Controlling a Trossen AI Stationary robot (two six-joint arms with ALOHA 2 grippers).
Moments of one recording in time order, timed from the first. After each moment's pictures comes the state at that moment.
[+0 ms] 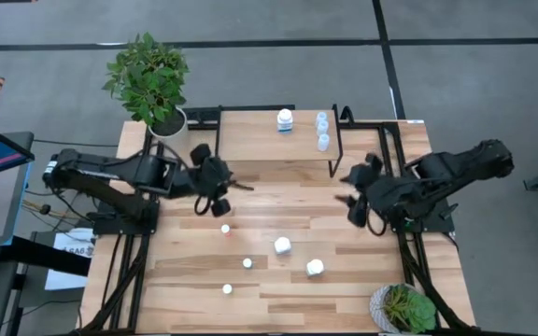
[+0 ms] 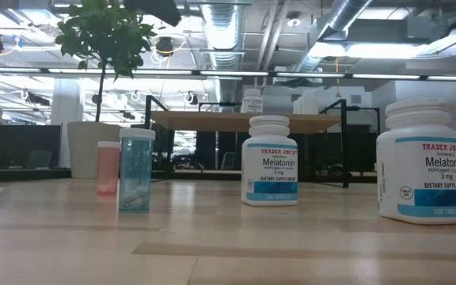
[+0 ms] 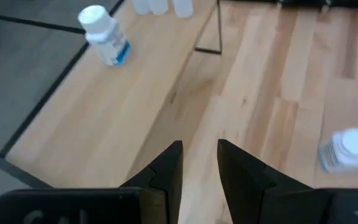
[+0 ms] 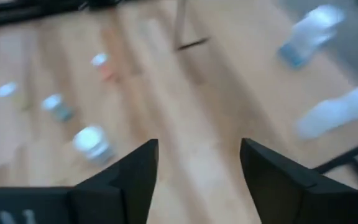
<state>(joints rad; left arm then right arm) -0.11 1.27 1.33 -0.85 -0.50 -0.24 0.37 1.13 1.38 -1.09 0.64 0.53</state>
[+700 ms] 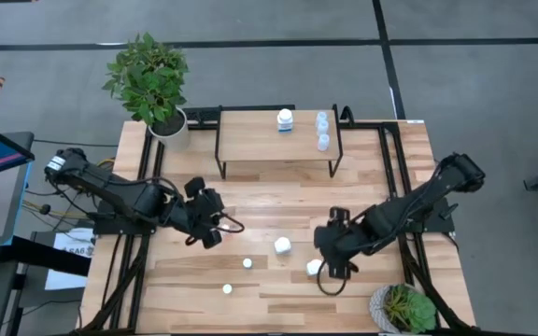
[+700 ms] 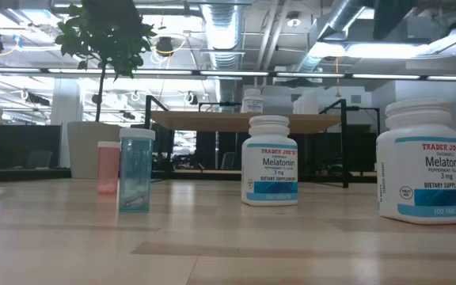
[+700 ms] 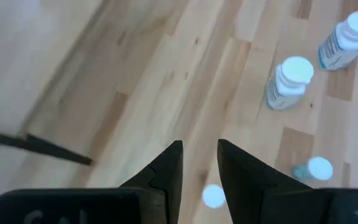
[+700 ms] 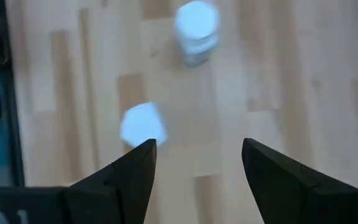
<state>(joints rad) -0.38 1.28 1.19 -0.92 -0.53 -0.58 0.51 1.51 1.38 -1.07 0.23 0.62</state>
